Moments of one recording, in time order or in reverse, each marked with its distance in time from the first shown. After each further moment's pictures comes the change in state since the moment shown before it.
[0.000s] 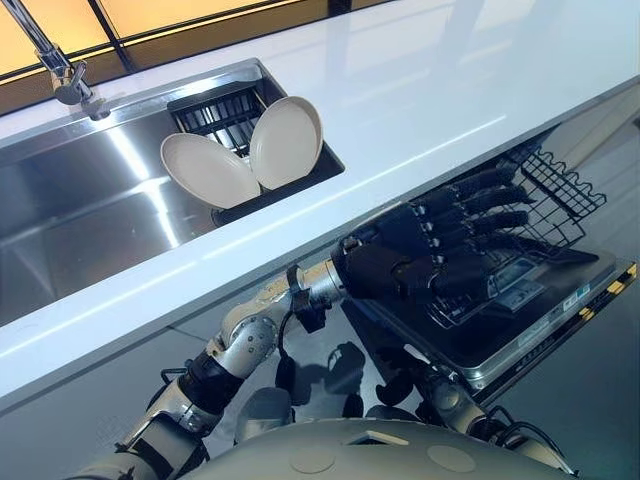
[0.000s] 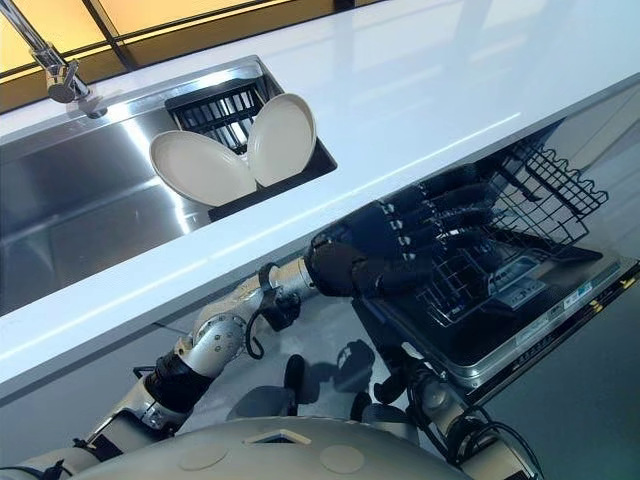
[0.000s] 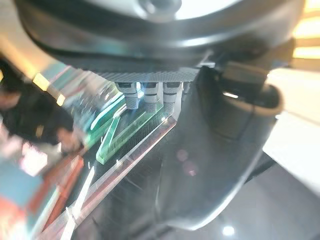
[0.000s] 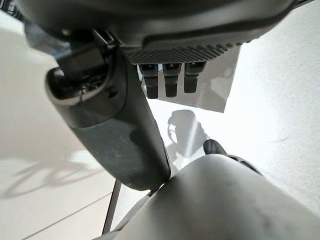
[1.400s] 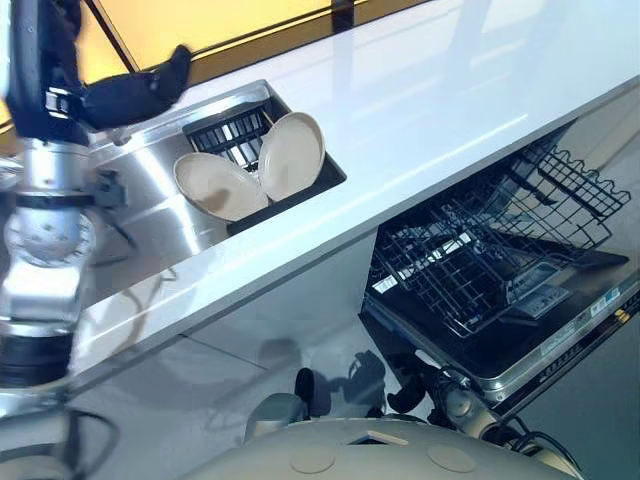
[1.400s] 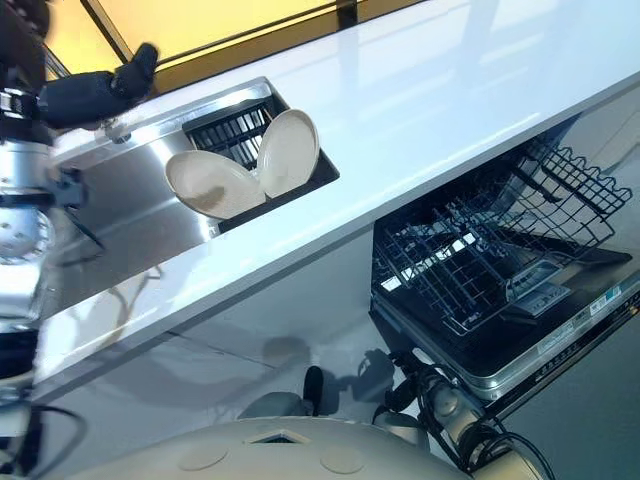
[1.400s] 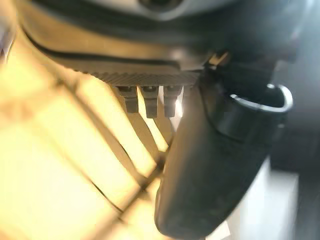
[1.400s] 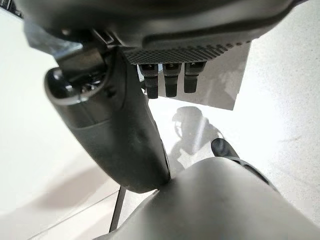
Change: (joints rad) left arm -0.041 0.796 0.782 0.188 1.293 -0.540 0.811; right arm 0.071 -0.063 -0.054 -0.048 -0.049 0.020 0.040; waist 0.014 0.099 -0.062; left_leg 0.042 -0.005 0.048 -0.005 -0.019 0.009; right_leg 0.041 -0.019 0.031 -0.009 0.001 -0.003
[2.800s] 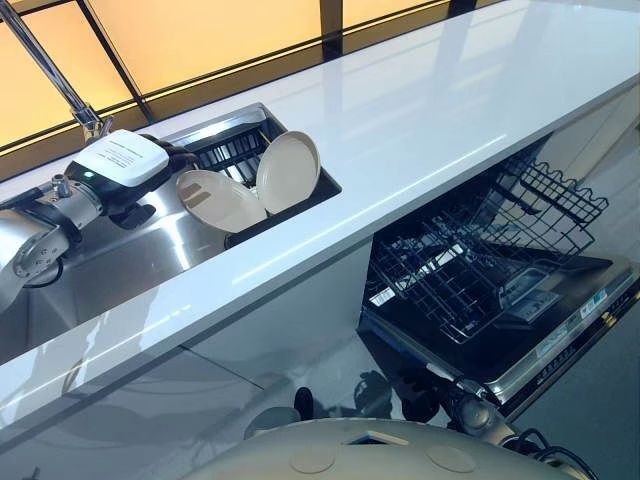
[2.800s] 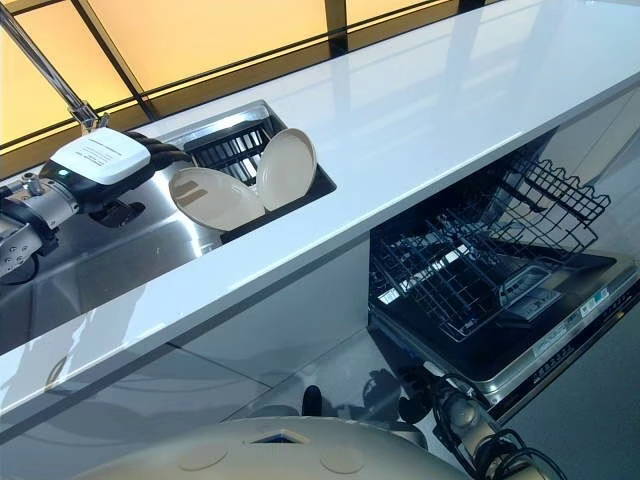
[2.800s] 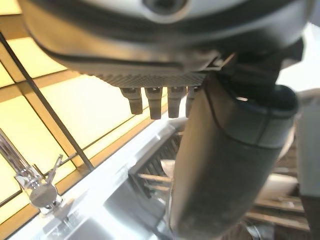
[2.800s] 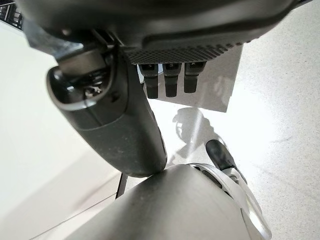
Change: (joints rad) left arm 0.039 0.226 -0.342 0.175 0.674 -0.169 -0.347; right arm 0.036 -0.039 -0.035 -0.037 -0.023 -0.006 0.077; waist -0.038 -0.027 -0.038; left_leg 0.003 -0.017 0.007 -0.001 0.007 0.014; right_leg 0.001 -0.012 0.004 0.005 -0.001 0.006
